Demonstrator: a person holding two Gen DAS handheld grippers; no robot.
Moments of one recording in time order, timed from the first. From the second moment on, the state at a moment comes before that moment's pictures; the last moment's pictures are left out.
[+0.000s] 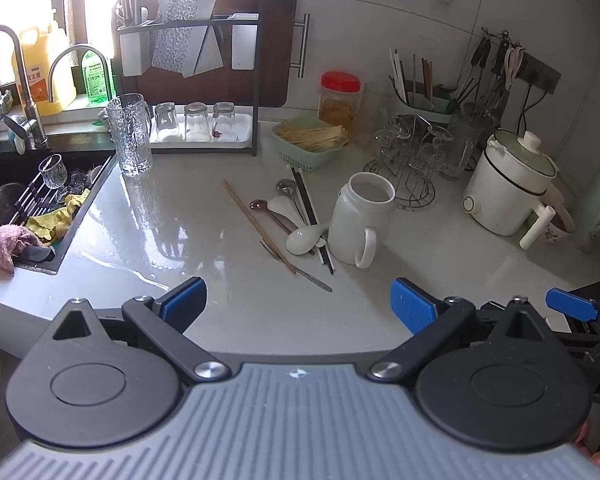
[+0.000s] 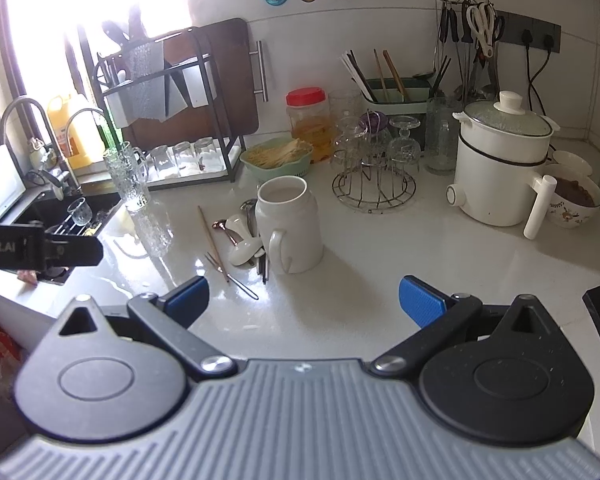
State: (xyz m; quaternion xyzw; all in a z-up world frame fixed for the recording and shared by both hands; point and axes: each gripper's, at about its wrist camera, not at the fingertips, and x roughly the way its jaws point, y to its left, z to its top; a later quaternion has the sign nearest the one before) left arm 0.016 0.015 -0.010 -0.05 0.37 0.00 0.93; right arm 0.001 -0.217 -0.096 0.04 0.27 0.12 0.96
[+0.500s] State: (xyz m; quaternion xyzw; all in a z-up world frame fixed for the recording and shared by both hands) left arm 0.007 0.024 -0.013 -0.06 0.37 0.00 0.93; right arm -0.002 -0.213 -0.099 0.04 0.27 0.11 0.96
